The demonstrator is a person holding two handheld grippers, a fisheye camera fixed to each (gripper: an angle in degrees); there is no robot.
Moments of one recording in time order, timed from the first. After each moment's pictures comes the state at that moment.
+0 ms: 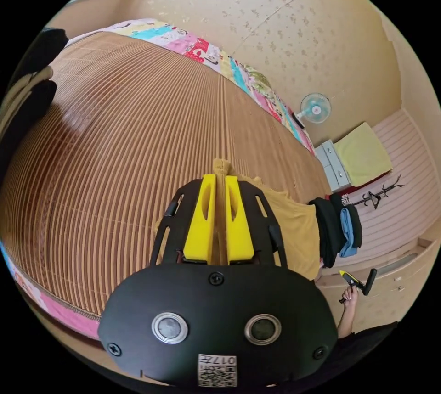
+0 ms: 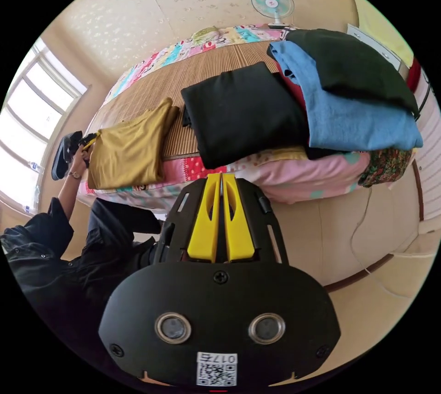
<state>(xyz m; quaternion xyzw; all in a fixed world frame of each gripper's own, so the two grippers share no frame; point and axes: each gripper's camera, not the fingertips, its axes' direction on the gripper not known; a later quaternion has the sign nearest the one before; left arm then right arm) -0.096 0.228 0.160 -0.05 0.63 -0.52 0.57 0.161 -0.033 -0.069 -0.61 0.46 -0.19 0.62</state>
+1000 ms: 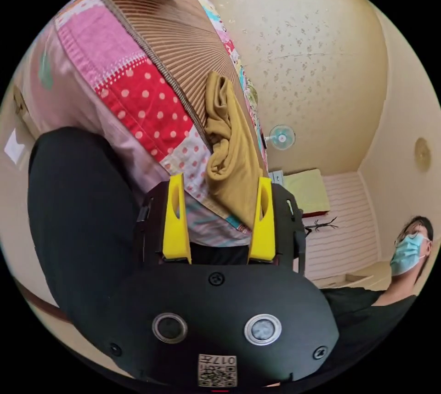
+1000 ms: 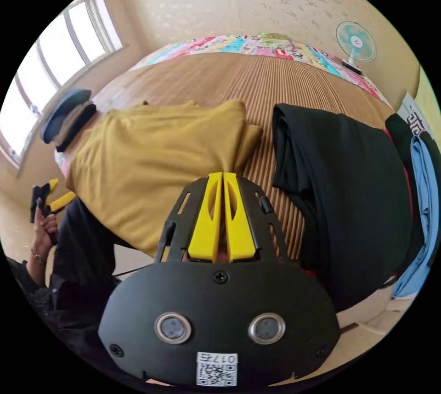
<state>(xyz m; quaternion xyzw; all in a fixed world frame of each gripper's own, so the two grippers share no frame) 0.050 0.499 0.022 -0.03 0.71 -0.64 0.30 0.248 0.201 0.003 -0.67 0.34 -0.34 0.57</state>
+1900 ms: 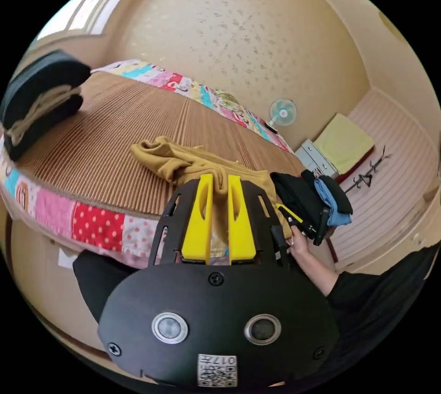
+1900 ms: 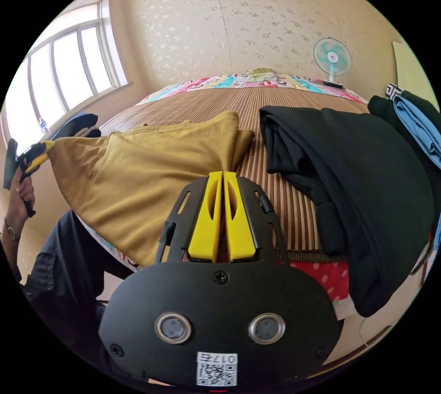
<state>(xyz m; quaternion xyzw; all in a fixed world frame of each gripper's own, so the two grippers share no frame) -0.037 0.366 -0.106 0.11 0.60 -0.51 0.60 0.272 0.182 -0.078 -0.56 0.31 -0.36 0.68</state>
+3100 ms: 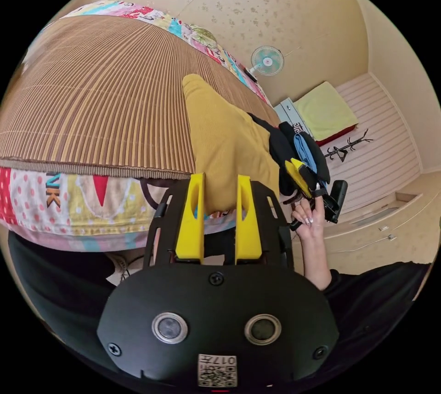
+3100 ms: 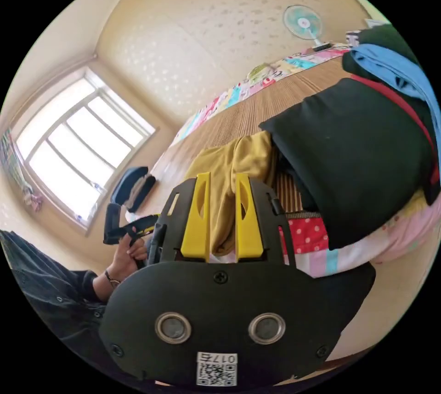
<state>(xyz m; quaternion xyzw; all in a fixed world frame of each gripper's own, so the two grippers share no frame) 0.093 0.256 -0.160 0.02 0.75 -0.43 0.51 0.261 0.042 -0.053 -0.57 0.25 -0.14 0.77</state>
